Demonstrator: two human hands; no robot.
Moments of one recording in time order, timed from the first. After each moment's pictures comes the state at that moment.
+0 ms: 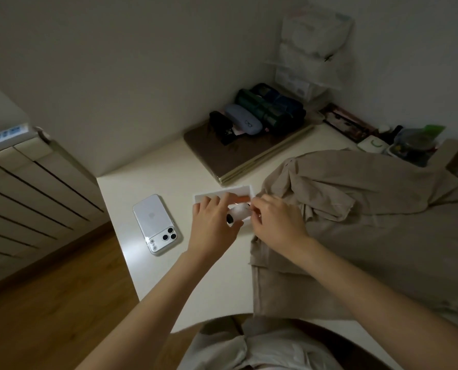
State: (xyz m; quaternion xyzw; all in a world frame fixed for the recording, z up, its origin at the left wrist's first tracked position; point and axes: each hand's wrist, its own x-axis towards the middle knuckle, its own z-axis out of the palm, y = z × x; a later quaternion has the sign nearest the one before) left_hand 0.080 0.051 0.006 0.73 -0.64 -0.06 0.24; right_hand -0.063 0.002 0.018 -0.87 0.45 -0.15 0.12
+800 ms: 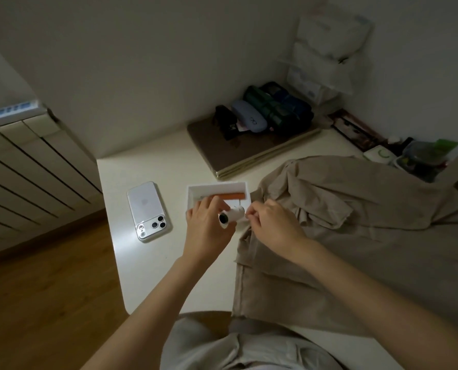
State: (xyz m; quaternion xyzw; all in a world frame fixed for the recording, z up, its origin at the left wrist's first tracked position) left_hand 0.051 0.058 -0.016 0.78 -0.54 -0.10 0.30; right_hand -0.089 -0.013 0.005 -0.88 0.41 -0.09 0.23
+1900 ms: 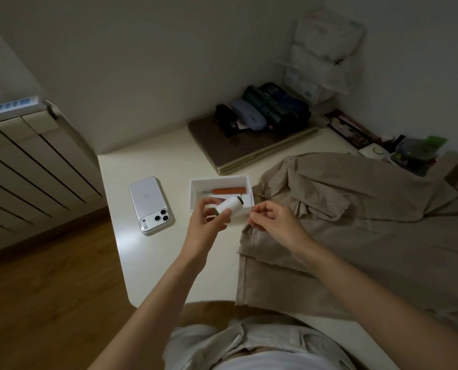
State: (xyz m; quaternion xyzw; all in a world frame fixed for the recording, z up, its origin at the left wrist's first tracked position) left_hand 0.051 0.091 0.002 0.64 -0.28 -0.46 0.55; right_hand -0.094 0.014 0.004 -0.62 0.44 -0.23 0.61
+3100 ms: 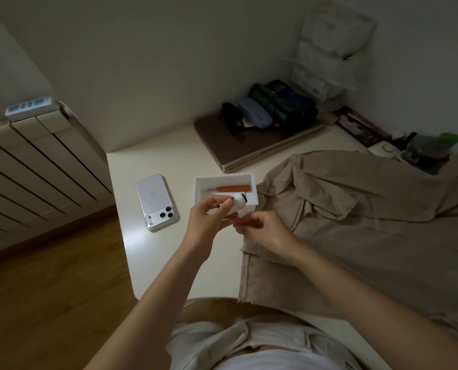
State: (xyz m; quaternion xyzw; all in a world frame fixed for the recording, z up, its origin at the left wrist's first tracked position) left_hand 0.049 0.083 0.011 0.59 -0.23 -0.48 0.61; right_hand -0.083 0.022 -0.016 -0.67 0.39 -0.17 0.61
